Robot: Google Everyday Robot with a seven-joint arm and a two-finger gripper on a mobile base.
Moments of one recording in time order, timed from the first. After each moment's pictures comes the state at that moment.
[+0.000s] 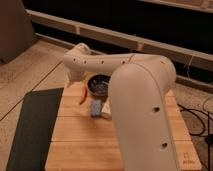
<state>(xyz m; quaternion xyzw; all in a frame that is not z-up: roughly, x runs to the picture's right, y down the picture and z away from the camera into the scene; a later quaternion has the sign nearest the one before) -0.170 -0.014 0.857 -0.25 0.07 0.61 0.75</state>
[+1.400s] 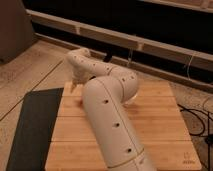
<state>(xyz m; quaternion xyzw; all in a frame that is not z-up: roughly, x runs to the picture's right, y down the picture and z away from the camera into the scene) -0.170 0.014 0.953 -0.34 0.20 0.60 0.70</state>
